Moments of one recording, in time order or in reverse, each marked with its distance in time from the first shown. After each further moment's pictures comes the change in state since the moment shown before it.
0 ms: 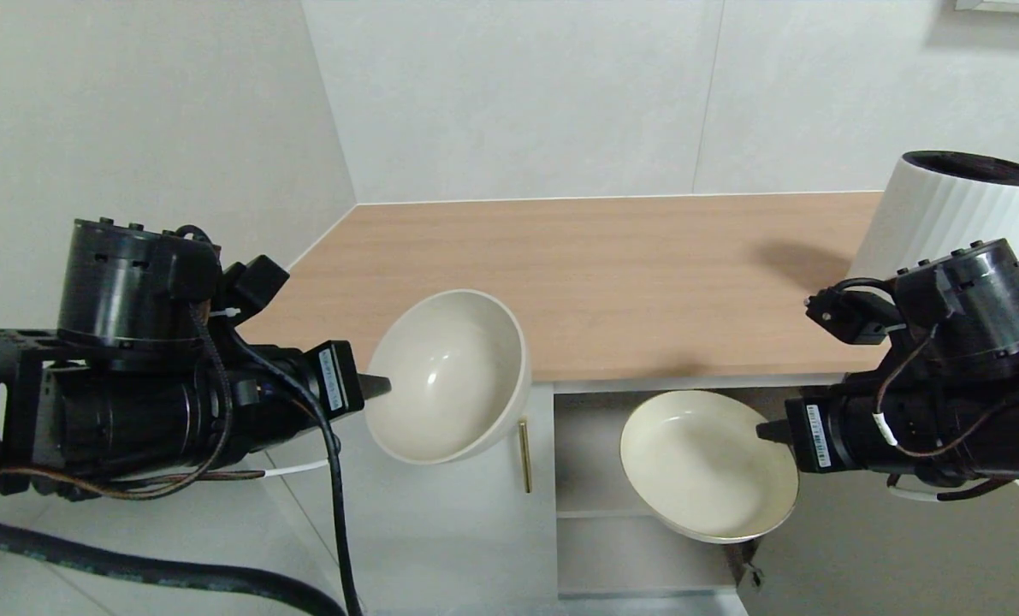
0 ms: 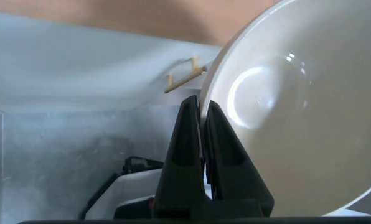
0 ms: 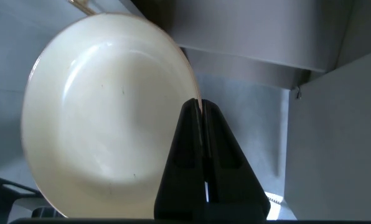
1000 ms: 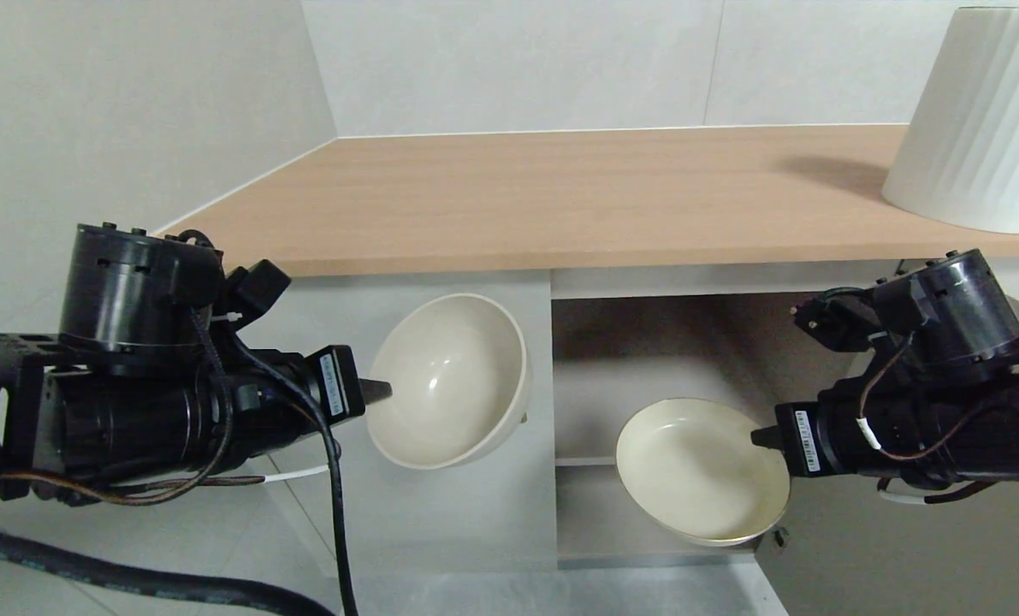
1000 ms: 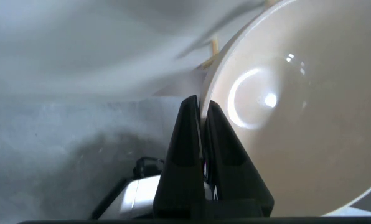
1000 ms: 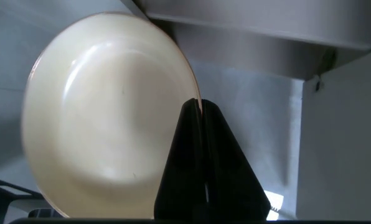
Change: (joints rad) left arm -0.004 -0.001 0.008 0.000 0.000 0.000; right arm 0.000 0.032 0.000 -0.001 0.001 0.000
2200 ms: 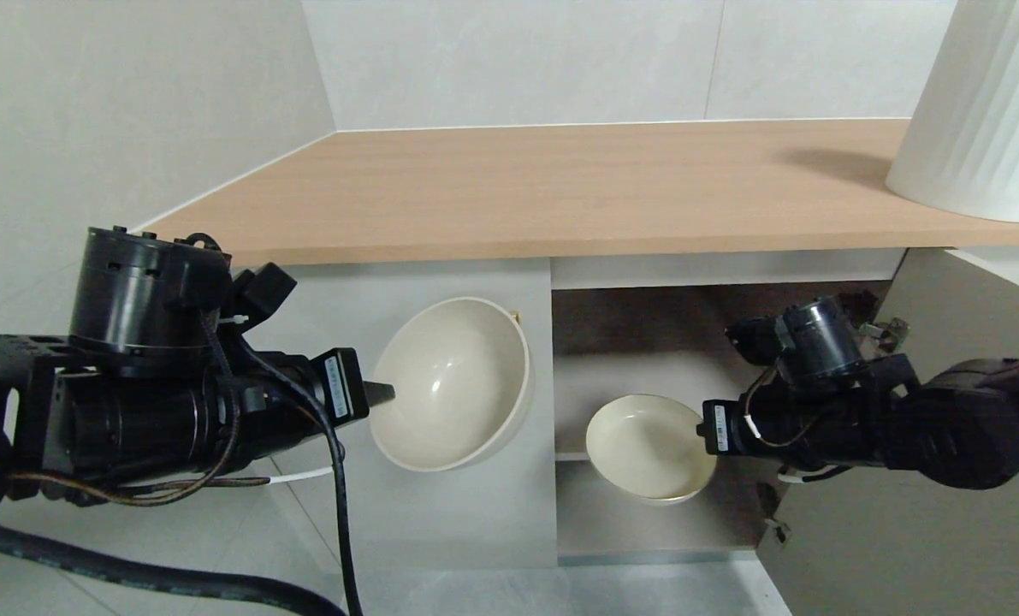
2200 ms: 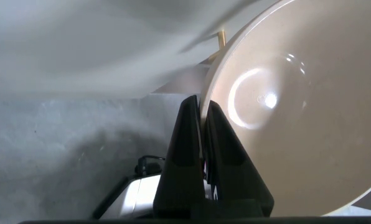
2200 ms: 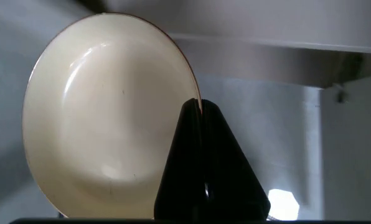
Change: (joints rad) left arm -0.004 0.008 0.001 0.001 -0.001 -0.001; right arm -0.045 0.317 -0.007 -0.327 -0.009 0.081
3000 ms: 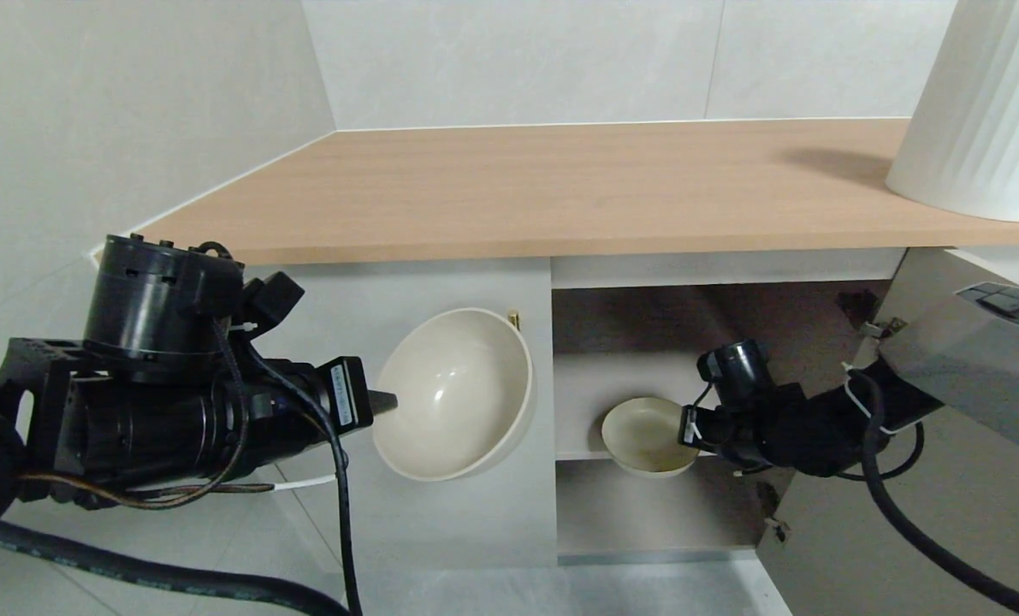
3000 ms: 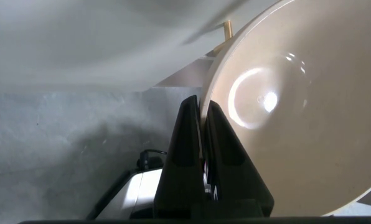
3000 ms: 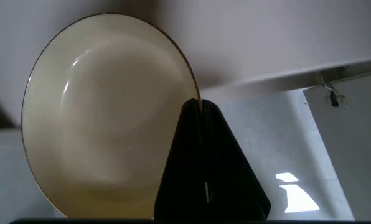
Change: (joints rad) left arm -0.006 0.011 0.002 0.018 0.000 0.000; right arm -0.079 0.371 -0.172 -0.147 -0.194 0.153
